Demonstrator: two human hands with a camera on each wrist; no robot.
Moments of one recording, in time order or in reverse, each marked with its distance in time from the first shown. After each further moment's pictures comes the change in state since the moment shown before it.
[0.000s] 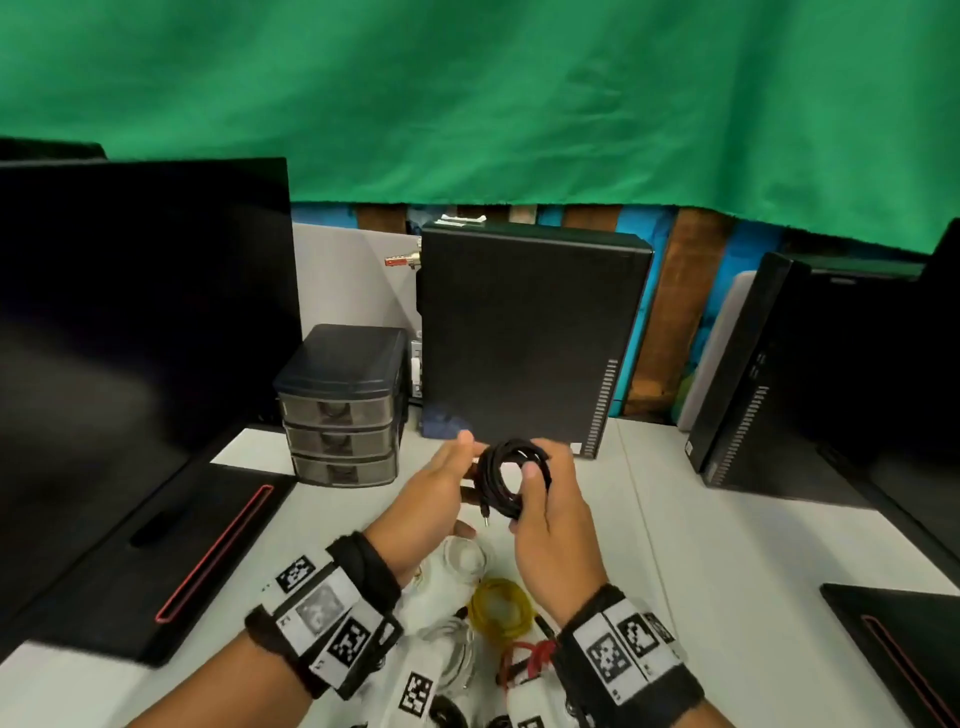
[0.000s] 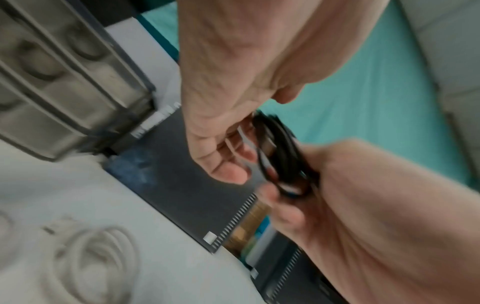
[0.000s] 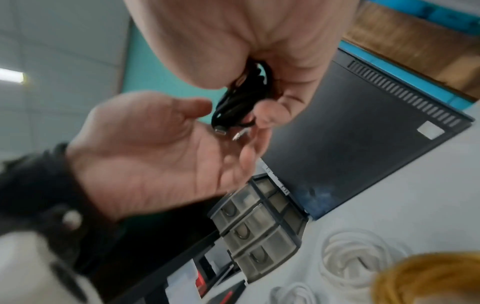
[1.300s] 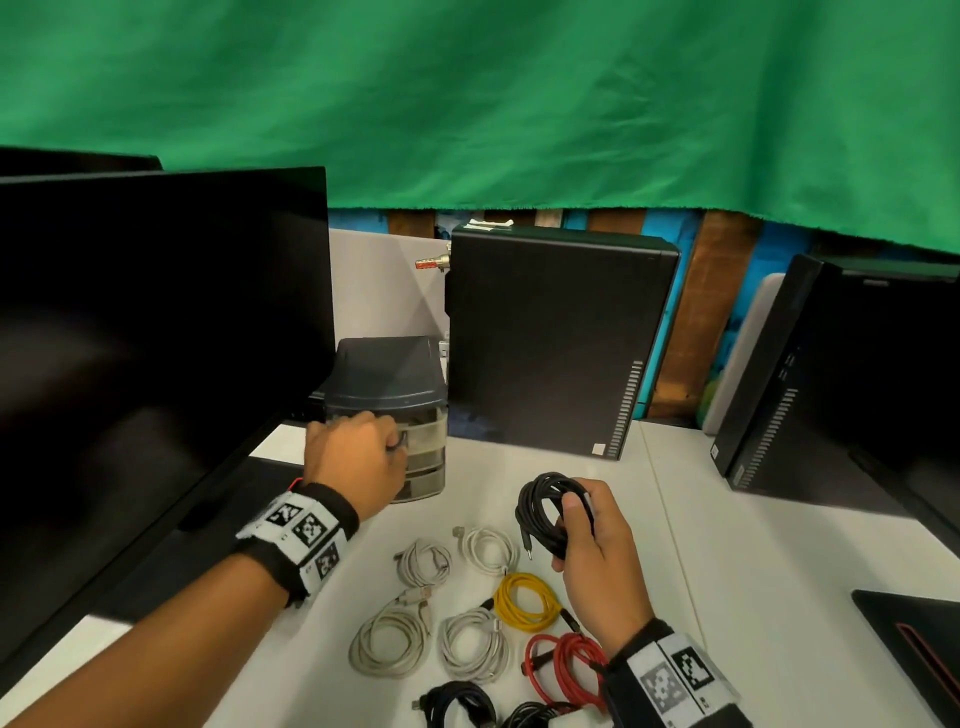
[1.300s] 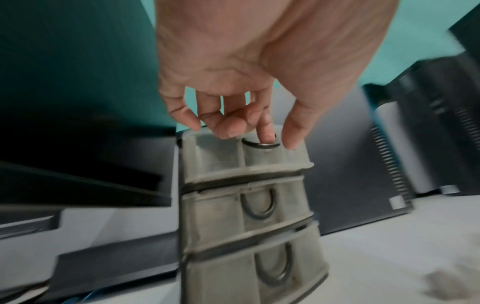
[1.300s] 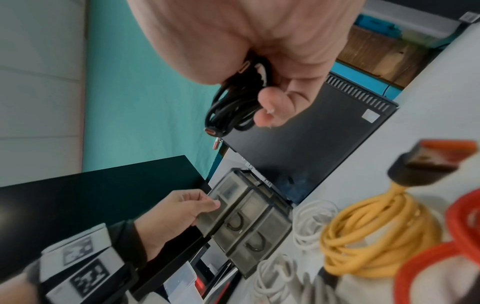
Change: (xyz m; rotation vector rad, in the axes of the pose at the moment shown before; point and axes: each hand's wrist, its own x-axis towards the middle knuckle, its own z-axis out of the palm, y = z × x) left_hand 0.036 -0.027 -0.098 1.349 0.469 0.190; right_hand -0.017 0.032 -0.008 0.063 0.020 0.127
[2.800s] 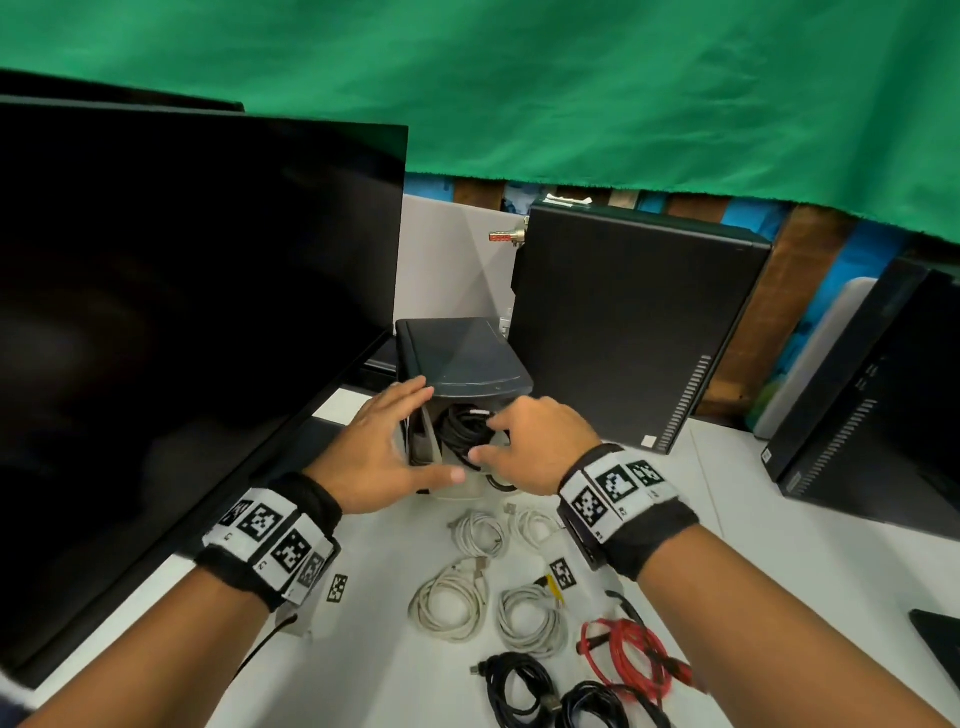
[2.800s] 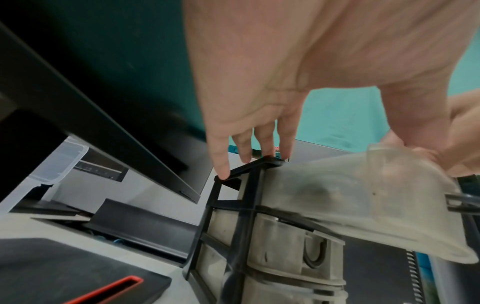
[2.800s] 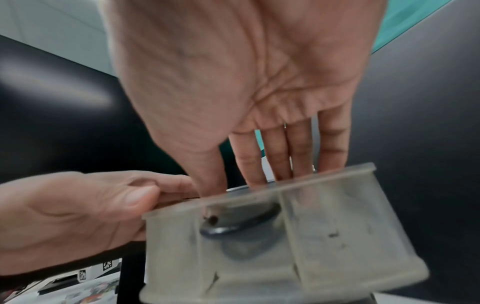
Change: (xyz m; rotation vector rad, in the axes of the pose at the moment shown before) left_hand -0.033 -0.063 -0.014 -0.694 -0.244 0.100; right_hand 0.052 -0.112 0.088 -1.062 -0.572 -0.279
